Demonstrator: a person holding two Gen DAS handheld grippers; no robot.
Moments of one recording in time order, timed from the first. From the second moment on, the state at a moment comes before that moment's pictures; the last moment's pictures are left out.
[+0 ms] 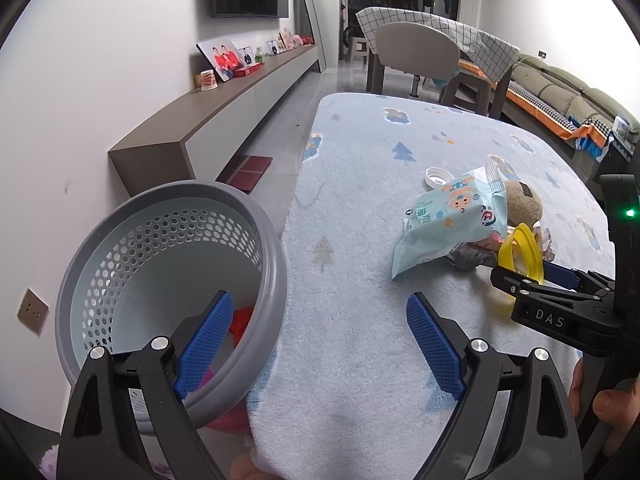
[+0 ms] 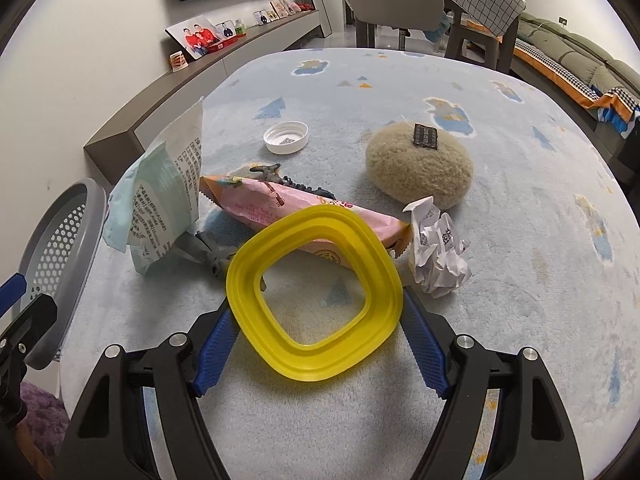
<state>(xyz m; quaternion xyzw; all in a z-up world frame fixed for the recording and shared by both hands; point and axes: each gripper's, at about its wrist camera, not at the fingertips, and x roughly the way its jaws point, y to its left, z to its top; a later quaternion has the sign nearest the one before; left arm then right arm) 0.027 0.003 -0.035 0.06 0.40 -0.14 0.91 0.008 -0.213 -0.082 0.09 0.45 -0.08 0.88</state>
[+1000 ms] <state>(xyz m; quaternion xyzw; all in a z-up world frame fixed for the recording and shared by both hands) 0.026 -0.083 -0.041 0.08 0.35 -0.18 0.92 -0.084 -0.261 -0.051 0.19 0.41 -0.08 0.89</state>
